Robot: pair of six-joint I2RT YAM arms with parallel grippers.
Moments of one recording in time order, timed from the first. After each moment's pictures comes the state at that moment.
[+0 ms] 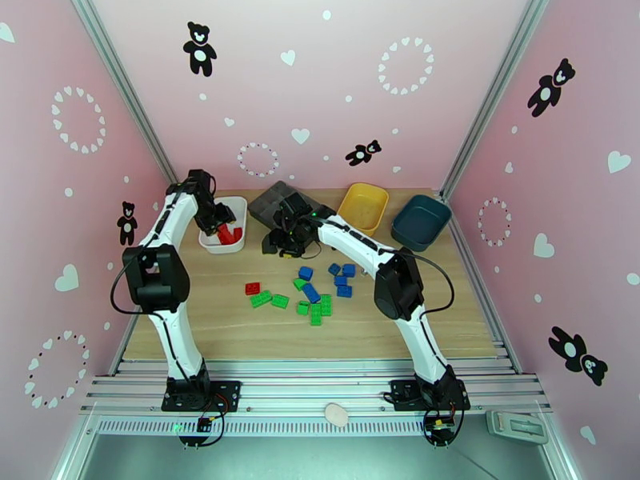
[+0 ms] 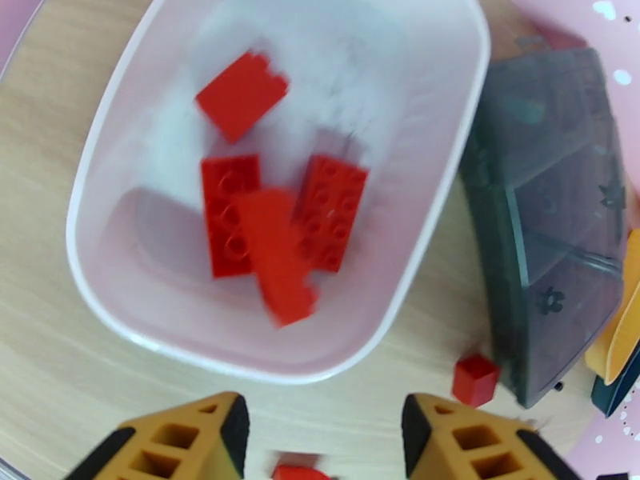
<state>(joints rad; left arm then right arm) 0.06 2.00 1.83 -1.08 0.16 -0.49 0.77 2.26 2.10 -0.86 -0.46 0.63</state>
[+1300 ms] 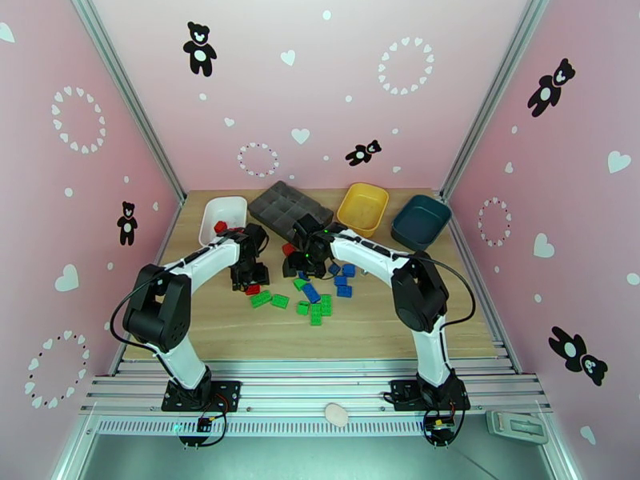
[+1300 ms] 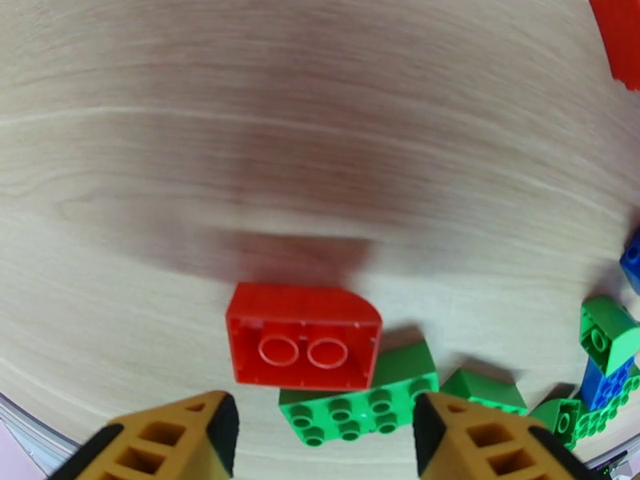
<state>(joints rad) -0.34 1.75 1.20 -0.97 -0.01 -0.55 0.77 2.05 1.67 -0.83 -0.33 0.61</state>
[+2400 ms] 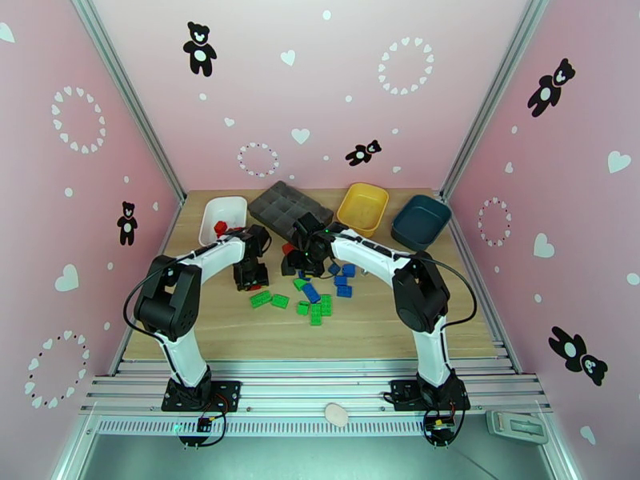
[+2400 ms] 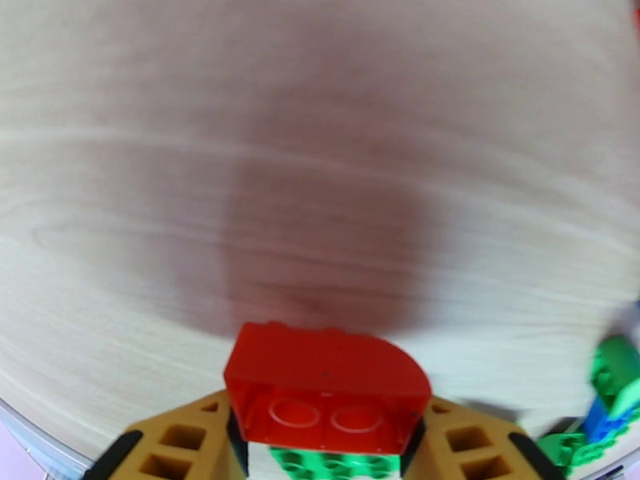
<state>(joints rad) -0.34 1.83 1.27 -0.96 0.01 -0.56 0.76 2.04 1.71 -0.80 -0.39 0.62</state>
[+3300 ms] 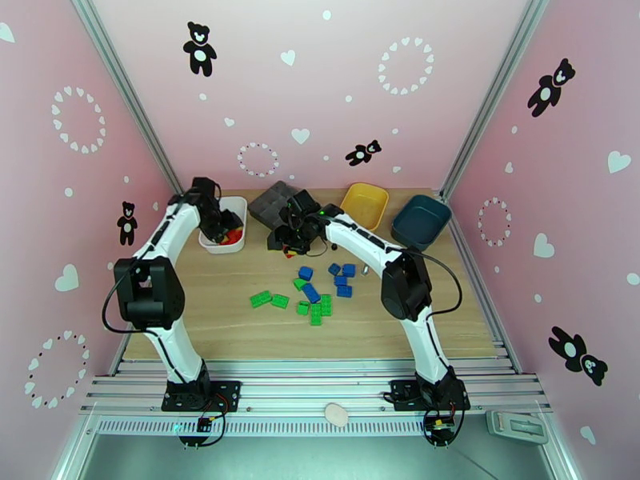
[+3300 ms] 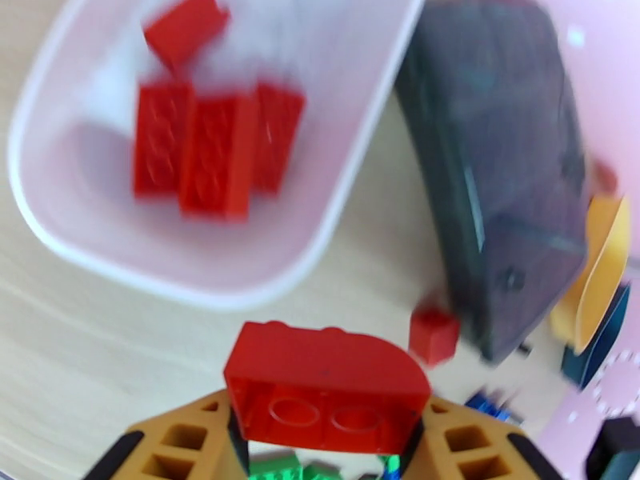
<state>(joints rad) 0.05 1.92 1.76 -0.99 0.25 -0.59 0.72 2.20 2.04 -0.82 -0.49 0.62</state>
